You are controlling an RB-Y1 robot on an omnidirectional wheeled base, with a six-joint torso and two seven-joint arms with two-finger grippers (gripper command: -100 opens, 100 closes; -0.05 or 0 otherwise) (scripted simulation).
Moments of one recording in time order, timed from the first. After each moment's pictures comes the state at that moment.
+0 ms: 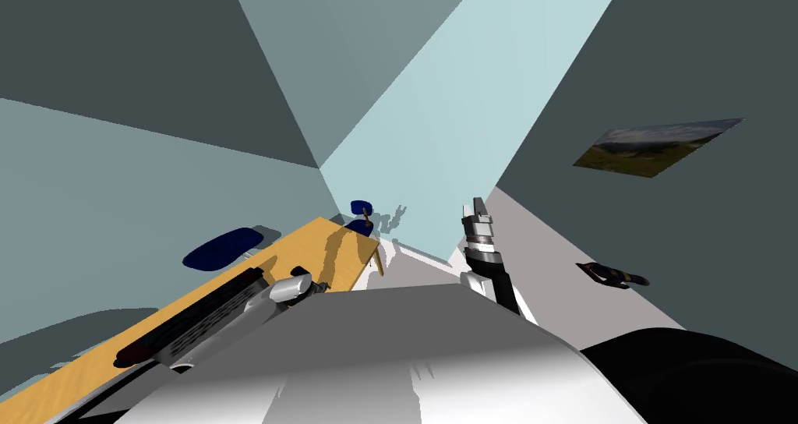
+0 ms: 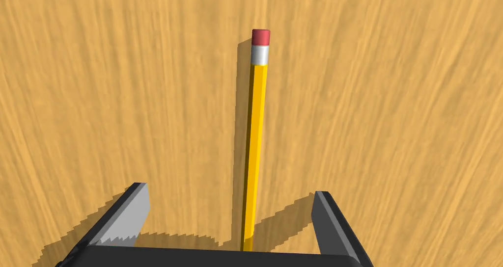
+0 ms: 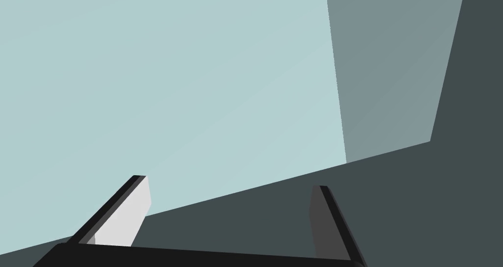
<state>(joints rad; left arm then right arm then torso) 0.01 0.73 -0.33 -1.03 0.86 0.94 -0.61 0.54 -0.05 -0.06 -2.30 -0.05 -0.46 0.16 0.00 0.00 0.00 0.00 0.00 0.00</state>
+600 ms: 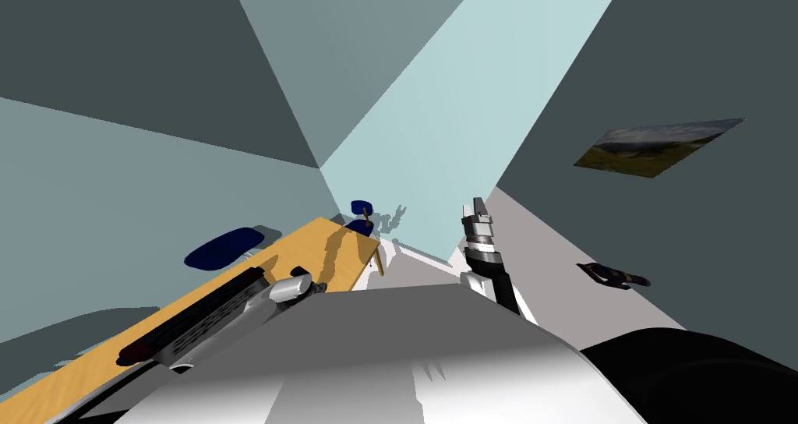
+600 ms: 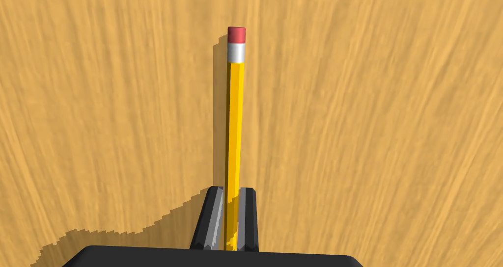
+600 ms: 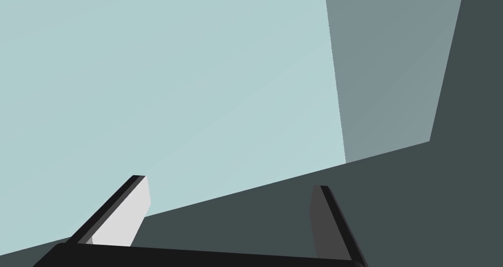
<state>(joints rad) 0.01 0.73 -0.33 -1.03 0.86 0.94 -0.61 0.54 -0.05 -0.06 -2.30 -0.05 -0.46 0.16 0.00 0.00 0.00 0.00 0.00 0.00</state>
